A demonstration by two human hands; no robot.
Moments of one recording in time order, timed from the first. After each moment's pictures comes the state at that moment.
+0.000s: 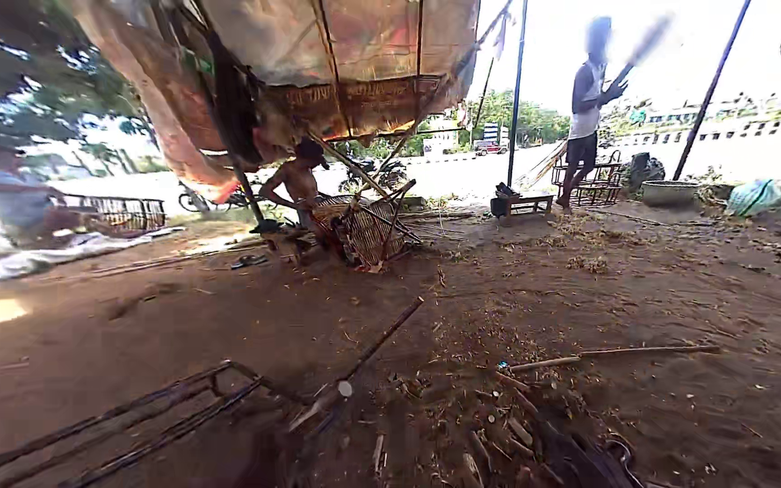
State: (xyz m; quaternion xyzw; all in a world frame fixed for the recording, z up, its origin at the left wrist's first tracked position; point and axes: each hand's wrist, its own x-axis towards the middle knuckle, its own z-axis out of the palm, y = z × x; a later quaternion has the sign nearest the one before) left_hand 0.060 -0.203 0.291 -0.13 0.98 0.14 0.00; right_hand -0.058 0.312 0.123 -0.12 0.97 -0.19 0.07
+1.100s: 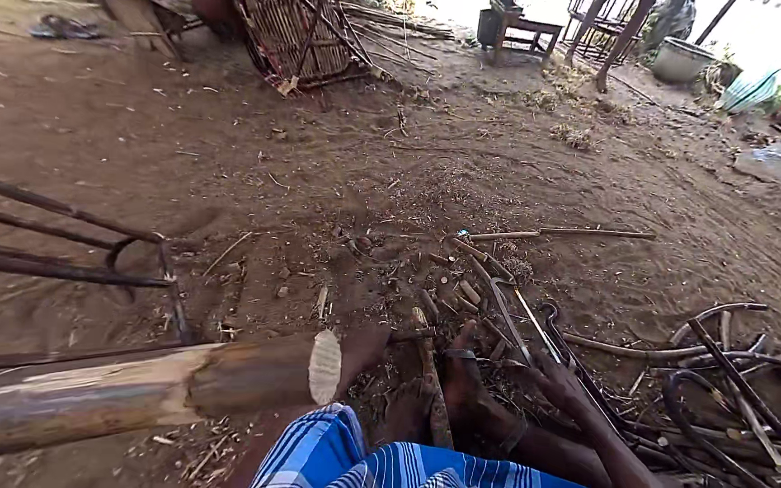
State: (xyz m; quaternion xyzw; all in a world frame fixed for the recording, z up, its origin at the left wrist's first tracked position) left_hand -0.046 -0.039 -0.002 0.03 0.96 0.08 0.28; right_hand -0.023 0.394 0.006 0.02 0.94 -0.22 0.25
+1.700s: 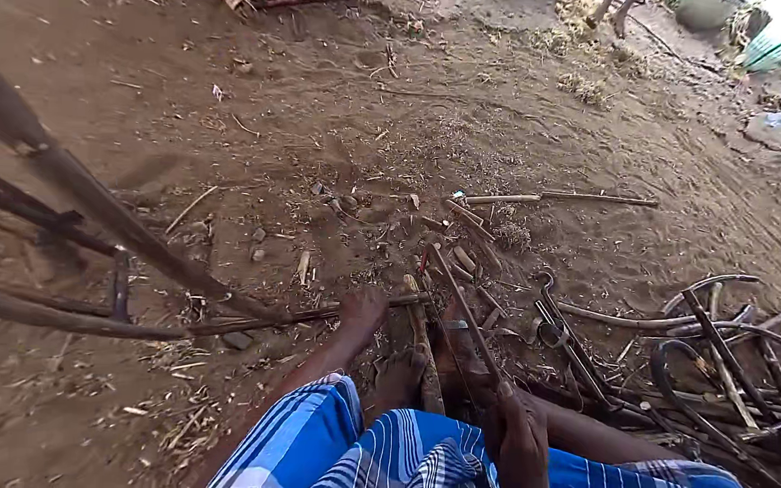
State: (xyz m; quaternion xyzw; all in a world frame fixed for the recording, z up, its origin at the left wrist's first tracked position) left_hand -0.050 0.002 0.005 -0.11 0.96 0.04 0.25; right_hand 0.123 0.237 0.089 0.10 0.68 -0.72 0.03
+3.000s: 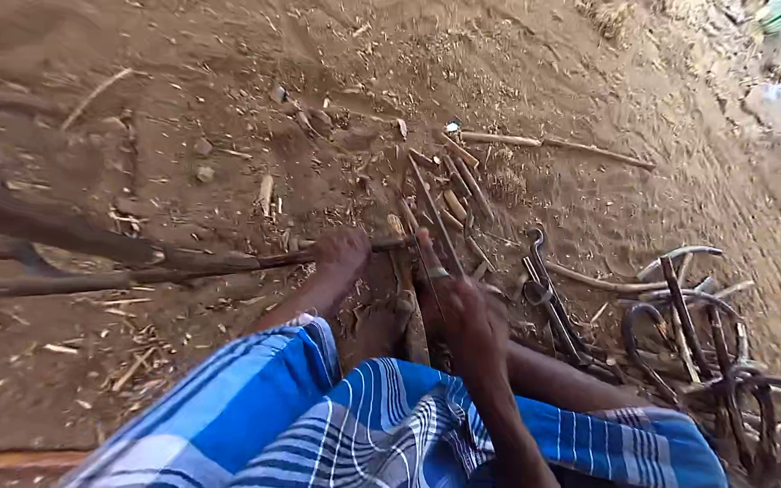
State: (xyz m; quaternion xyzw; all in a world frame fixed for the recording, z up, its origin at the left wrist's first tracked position) left_hand -0.038 0.015 0.003 -0.14 0.96 0.06 0.25; right_hand 0.080 0.210 0.099 0.09 0.81 -0.58 0.07
